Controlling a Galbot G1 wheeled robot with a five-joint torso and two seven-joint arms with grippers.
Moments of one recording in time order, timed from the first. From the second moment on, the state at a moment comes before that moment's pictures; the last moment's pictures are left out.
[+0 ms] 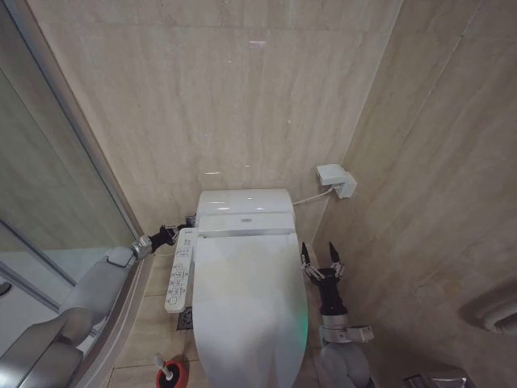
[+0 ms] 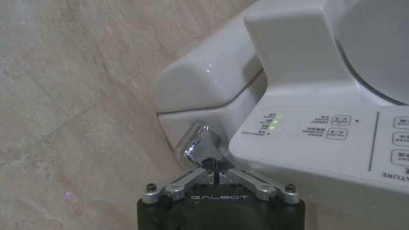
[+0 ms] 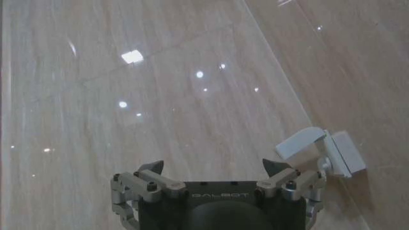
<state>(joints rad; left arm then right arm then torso) 0.26 -1.09 0.01 -0.48 -0.06 -0.67 0.60 -1.32 1.36 0.38 1.68 0.56 0.72 -0.16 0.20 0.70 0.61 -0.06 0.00</state>
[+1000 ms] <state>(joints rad) 0.24 -1.09 0.01 -0.47 -0.07 -0.67 0.60 -1.32 1.36 0.38 1.69 0.56 0.72 -0.17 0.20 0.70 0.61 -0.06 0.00</state>
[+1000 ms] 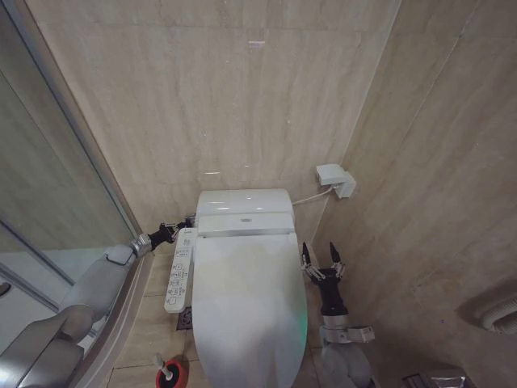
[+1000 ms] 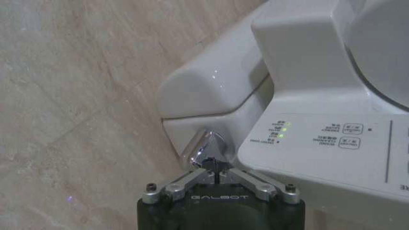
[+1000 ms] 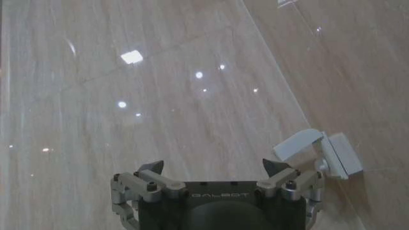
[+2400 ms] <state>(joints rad) 0.43 -0.92 -0.03 -0.84 -0.22 -0.61 0.49 -1.32 1.37 0.38 1.68 0.56 0.73 -0.17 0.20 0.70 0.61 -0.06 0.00</state>
